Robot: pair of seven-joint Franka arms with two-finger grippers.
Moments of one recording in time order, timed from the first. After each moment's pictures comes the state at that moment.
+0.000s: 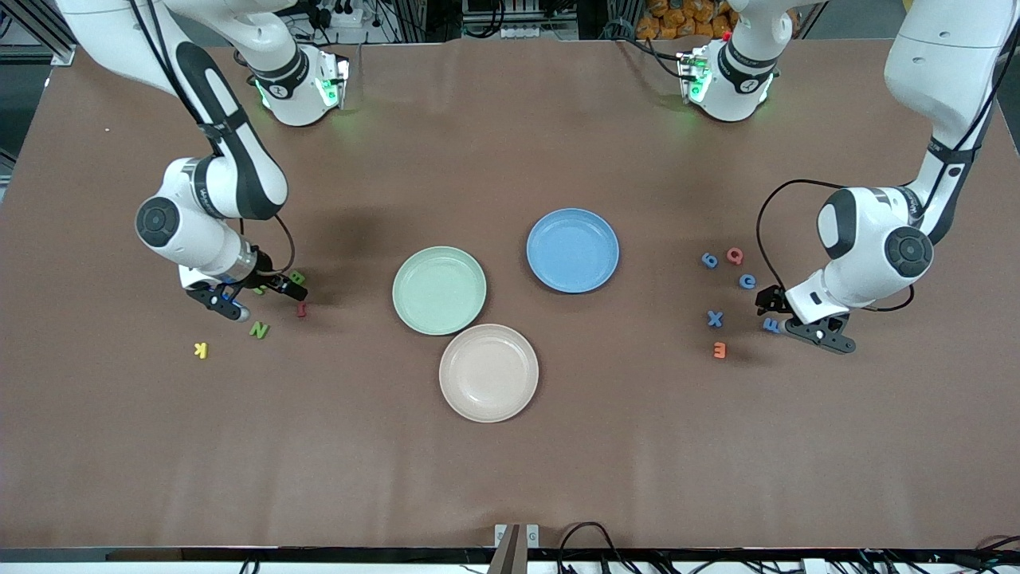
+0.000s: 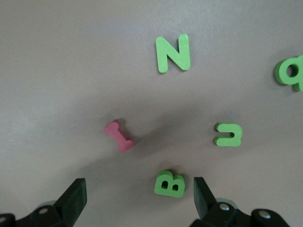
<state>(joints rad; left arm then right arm) 0.19 0.45 -0.17 -2.12 0.07 2.58 0.37 0.10 0.28 -0.02 -2.32 0.17 2.54 0.43</state>
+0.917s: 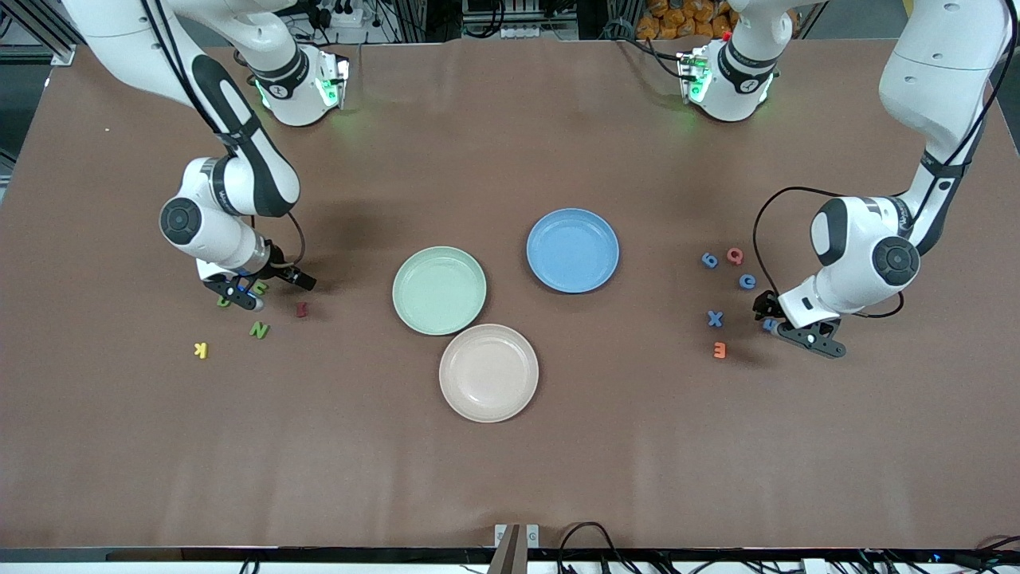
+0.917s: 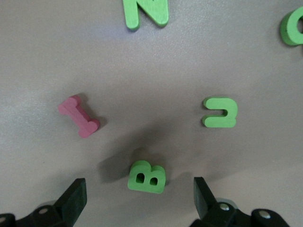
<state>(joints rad) 0.19 0.50 -0.16 -2.10 0.09 2.60 0.37 0.11 0.32 -0.02 -2.39 0.17 2.60 0.43</state>
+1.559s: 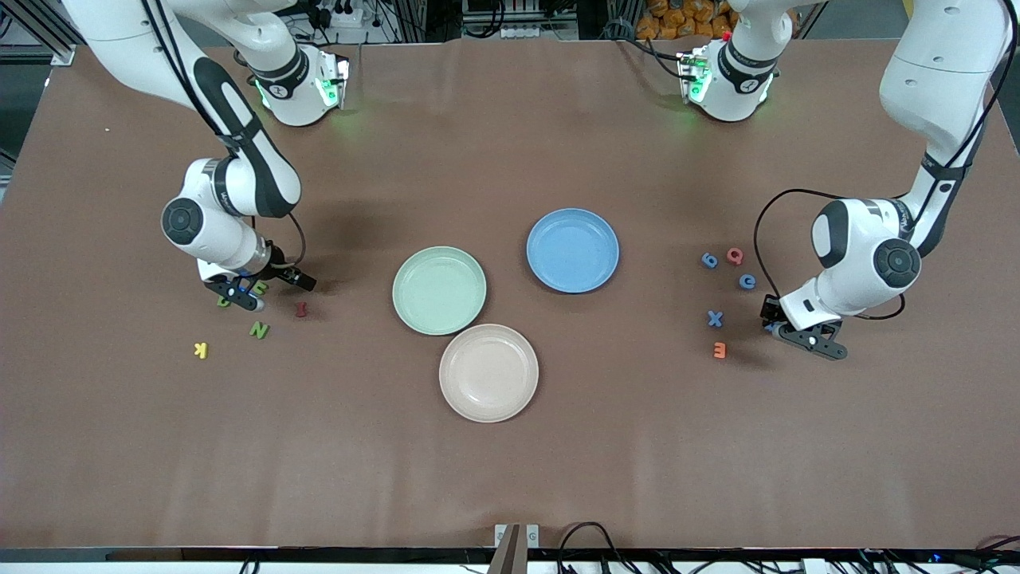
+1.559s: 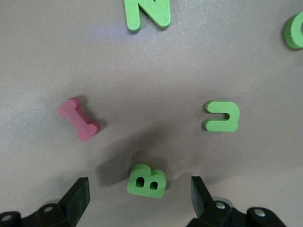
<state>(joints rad) 0.19 0.51 -0.16 -2.09 0.10 2.60 0.37 0.11 0.33 -0.02 -2.39 0.17 2.62 0.42</state>
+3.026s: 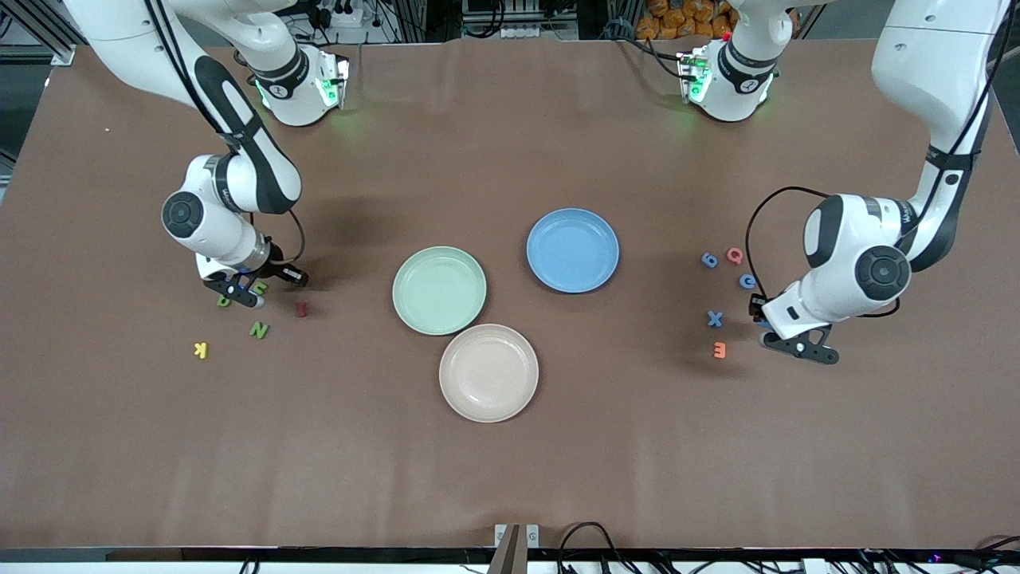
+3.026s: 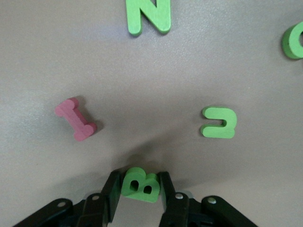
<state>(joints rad) 0.10 0.44 -0.19 -1.97 0.15 2.30 0.13 0.11 0.32 -0.03 -2.43 0.17 2.68 0.37</state>
